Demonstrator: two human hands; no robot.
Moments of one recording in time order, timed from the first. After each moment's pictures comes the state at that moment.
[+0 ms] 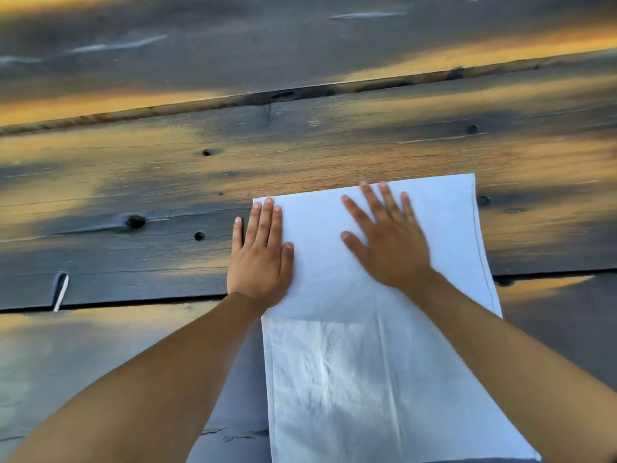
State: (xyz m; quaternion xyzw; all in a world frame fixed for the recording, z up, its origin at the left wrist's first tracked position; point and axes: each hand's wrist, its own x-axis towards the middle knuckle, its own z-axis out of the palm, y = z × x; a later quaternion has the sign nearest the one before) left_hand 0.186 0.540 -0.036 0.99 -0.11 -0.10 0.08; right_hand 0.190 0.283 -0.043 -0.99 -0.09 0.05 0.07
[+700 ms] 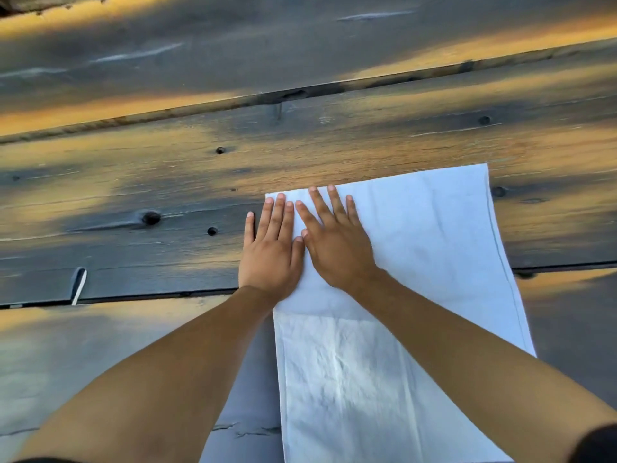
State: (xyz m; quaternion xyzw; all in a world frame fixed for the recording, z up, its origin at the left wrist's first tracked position) left_hand 0.184 0.543 -0.038 0.99 -0.11 -0.09 0.09; right_hand 0.193 0.386 -0.038 -0.98 -0.14 0.06 0.12
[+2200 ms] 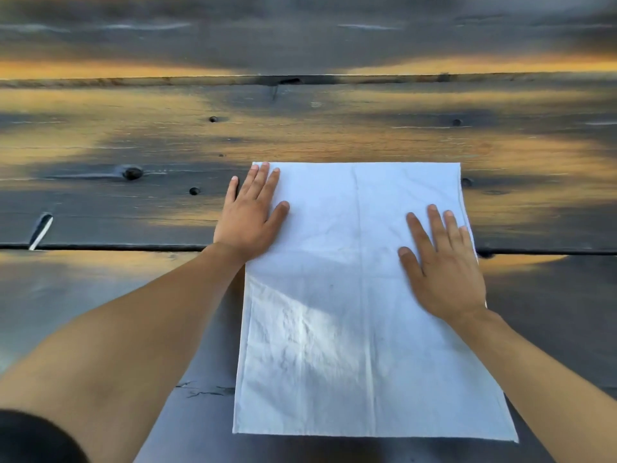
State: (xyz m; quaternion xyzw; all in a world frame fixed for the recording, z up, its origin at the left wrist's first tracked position) left_hand 0.184 0.547 -0.039 0.98 -0.11 -0.06 0.16; right_hand 0.076 0.207 -0.044 -1.00 0.00 0.04 0.04
